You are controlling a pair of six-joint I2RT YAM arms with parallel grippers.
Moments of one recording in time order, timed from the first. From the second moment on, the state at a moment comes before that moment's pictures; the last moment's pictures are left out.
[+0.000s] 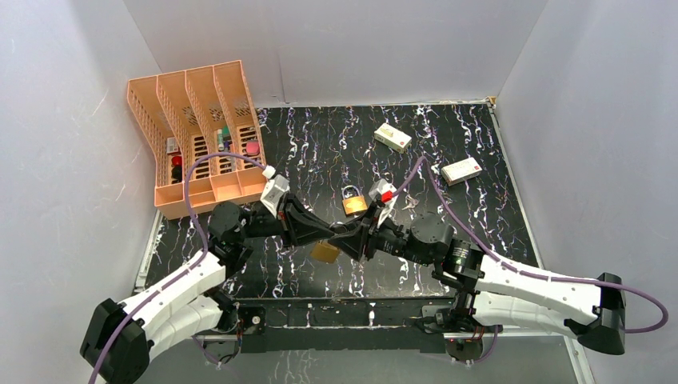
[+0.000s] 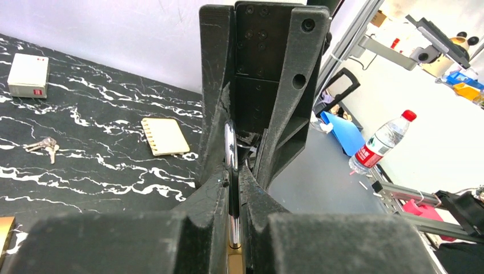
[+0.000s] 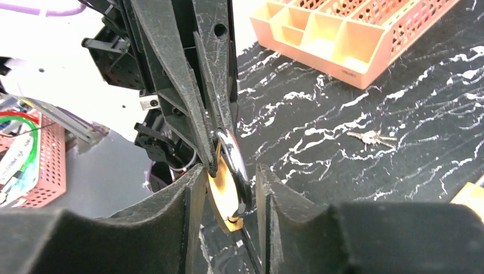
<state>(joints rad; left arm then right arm) -0.63 0.91 0.46 0.77 0.92 -0.65 1.20 0.84 0.67 0.13 -0.01 0.38</state>
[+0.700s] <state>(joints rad) -0.63 0.88 0.52 0.84 0.89 -0.74 1.20 0.84 0.66 0.25 -0.08 0.44</state>
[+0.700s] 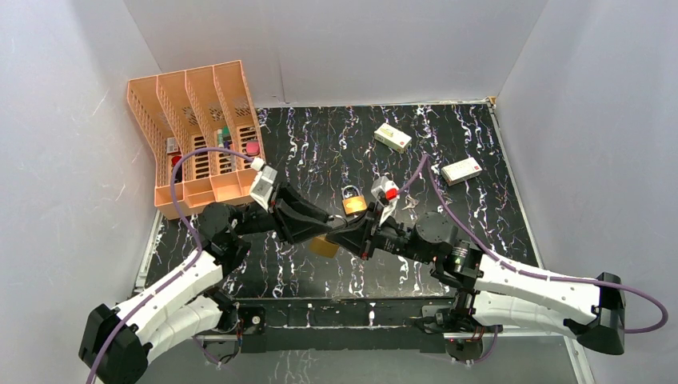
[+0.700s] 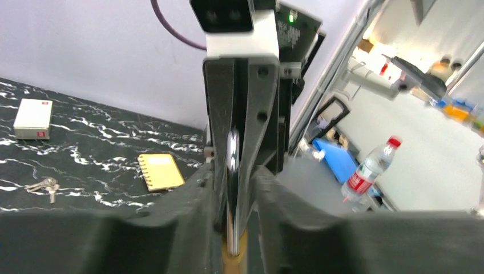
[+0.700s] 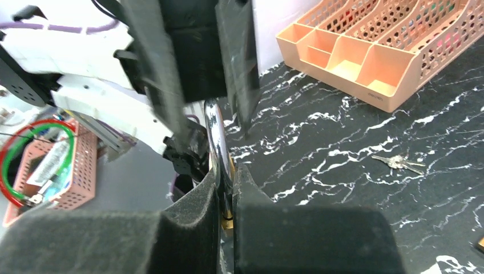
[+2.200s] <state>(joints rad) -0.63 0.55 0.71 -0.61 -0.31 -0.86 1.26 1.57 0.67 0.27 0.84 0.53</state>
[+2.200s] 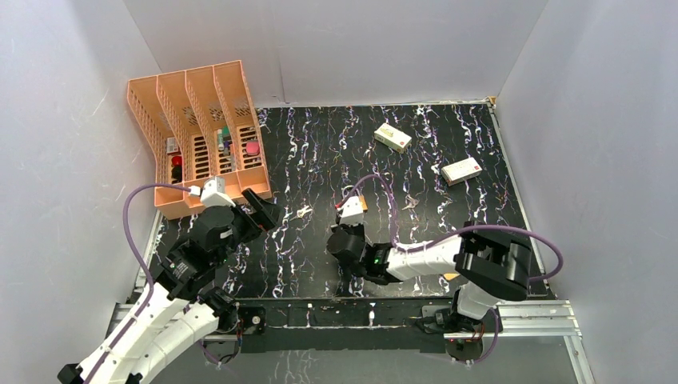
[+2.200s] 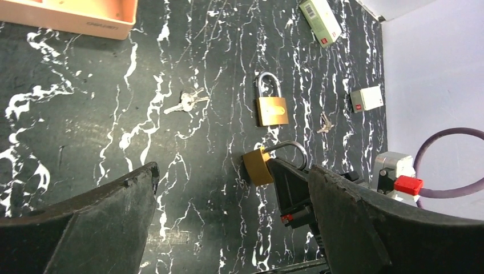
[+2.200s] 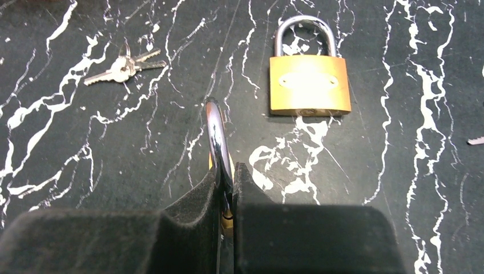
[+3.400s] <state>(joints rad) -0.63 0.46 0.70 -0.72 -0.39 -0.89 1.28 1.71 0.80 0.28 0.88 0.62</state>
